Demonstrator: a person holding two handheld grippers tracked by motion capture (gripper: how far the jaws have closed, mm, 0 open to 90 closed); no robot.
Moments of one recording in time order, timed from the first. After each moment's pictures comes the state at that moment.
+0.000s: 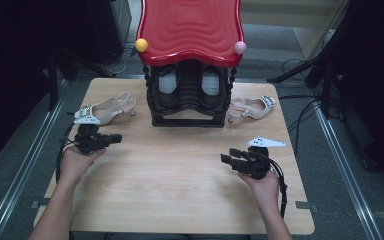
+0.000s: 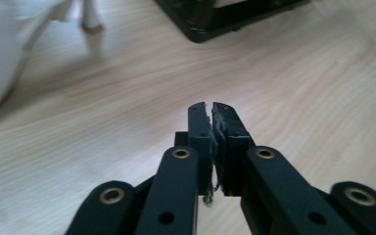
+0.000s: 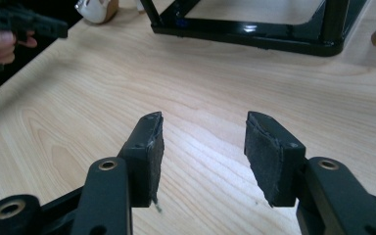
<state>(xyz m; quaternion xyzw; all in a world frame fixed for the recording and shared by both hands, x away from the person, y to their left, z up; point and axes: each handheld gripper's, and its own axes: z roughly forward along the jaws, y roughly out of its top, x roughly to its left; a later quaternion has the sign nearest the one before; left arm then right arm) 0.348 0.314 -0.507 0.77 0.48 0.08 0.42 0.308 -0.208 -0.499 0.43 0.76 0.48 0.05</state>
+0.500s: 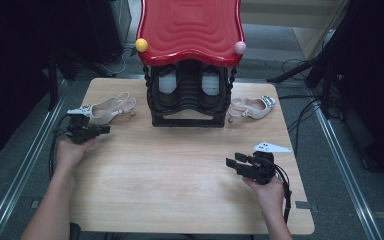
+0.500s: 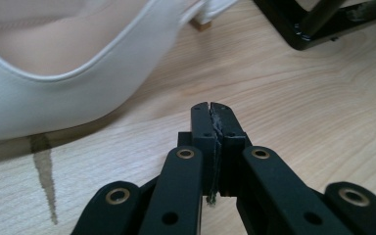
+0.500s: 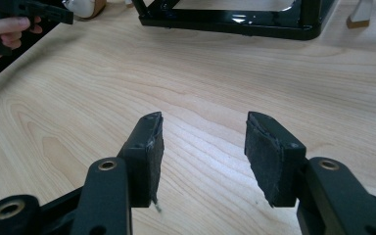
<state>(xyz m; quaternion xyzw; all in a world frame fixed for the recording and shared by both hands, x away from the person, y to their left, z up) 0.386 0.353 -0.528 0.74 0.53 0.09 0.40 0.295 -0.222 -0.503 0.45 0.75 0.47 0.06</state>
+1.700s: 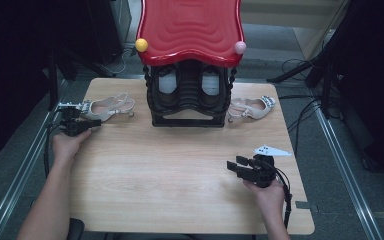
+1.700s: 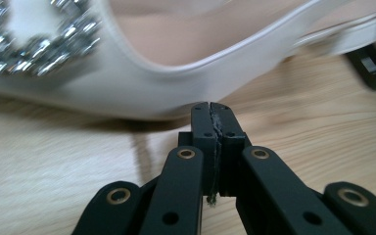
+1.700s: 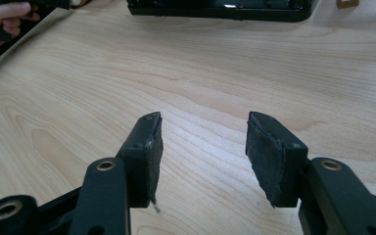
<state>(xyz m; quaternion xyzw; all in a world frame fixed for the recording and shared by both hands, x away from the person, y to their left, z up) 0.410 0.383 -0.530 0.69 0.59 0.10 0.40 0.290 -0.223 -0.510 0.46 0.75 0.46 0.06</state>
